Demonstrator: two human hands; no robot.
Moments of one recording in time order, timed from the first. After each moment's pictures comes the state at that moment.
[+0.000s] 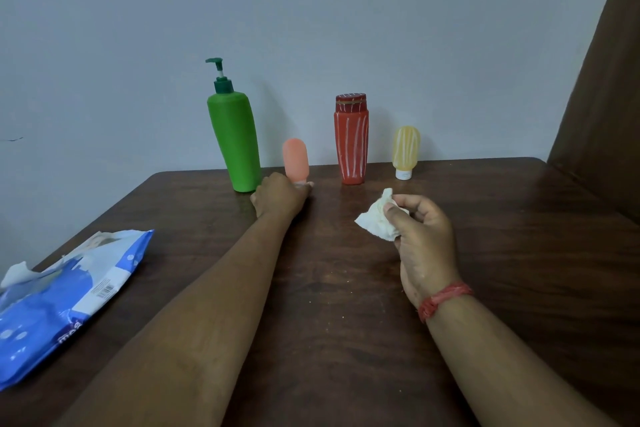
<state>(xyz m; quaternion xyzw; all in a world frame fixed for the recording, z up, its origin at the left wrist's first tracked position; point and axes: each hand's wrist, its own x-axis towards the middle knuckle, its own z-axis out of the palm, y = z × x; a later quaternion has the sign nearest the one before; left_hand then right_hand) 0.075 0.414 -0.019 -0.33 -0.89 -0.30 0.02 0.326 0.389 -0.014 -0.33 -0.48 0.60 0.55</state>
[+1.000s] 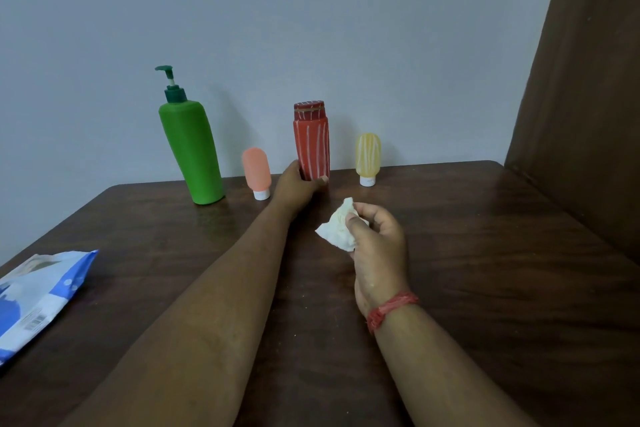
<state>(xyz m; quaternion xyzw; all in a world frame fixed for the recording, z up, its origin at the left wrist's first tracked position) 0.143 0.467 -0.002 -0.46 -0.72 -0.49 -0.19 0.322 0.397 -0.021 -0.33 -0.45 0.61 0.56</state>
